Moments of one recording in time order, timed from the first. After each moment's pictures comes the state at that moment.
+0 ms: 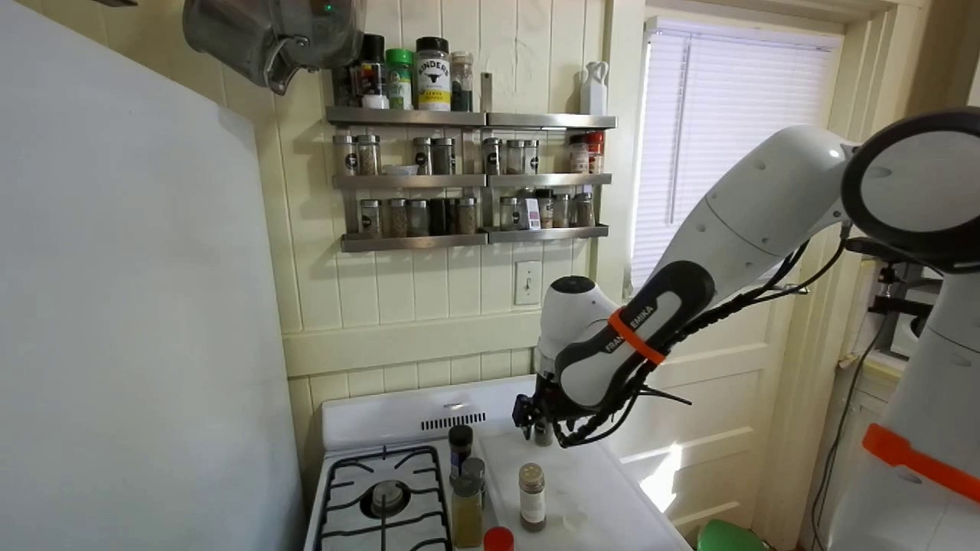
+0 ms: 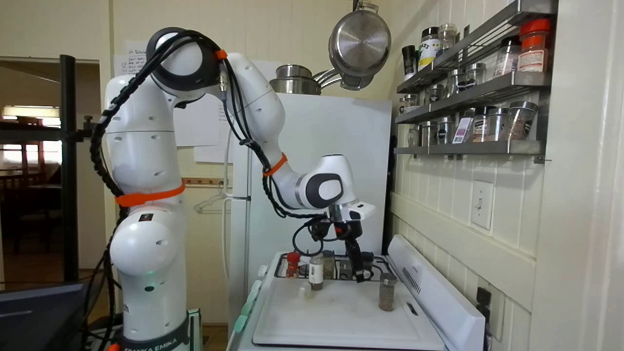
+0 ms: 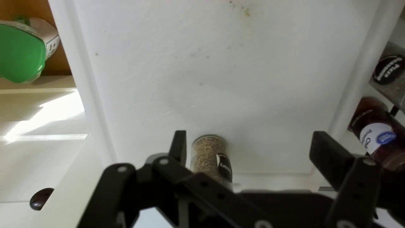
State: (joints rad) arm -0.04 -0.13 0.03 -2.60 -0.29 2.70 0.65
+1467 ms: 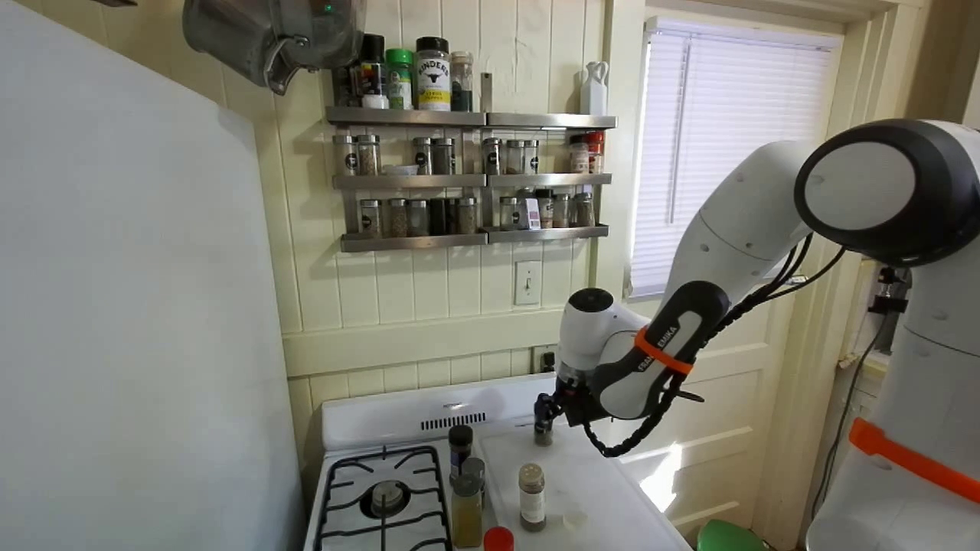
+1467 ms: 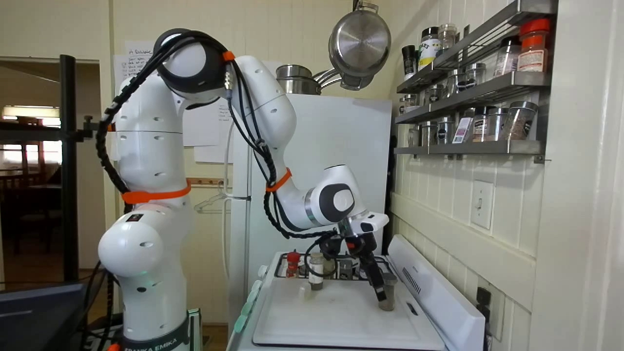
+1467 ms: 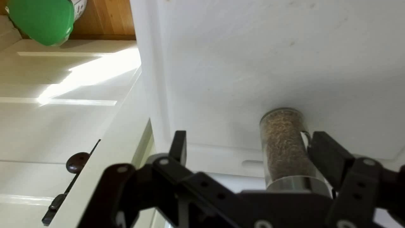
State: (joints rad) arm -0.21 -0.05 0.03 -2.59 -0.66 2.84 0.81
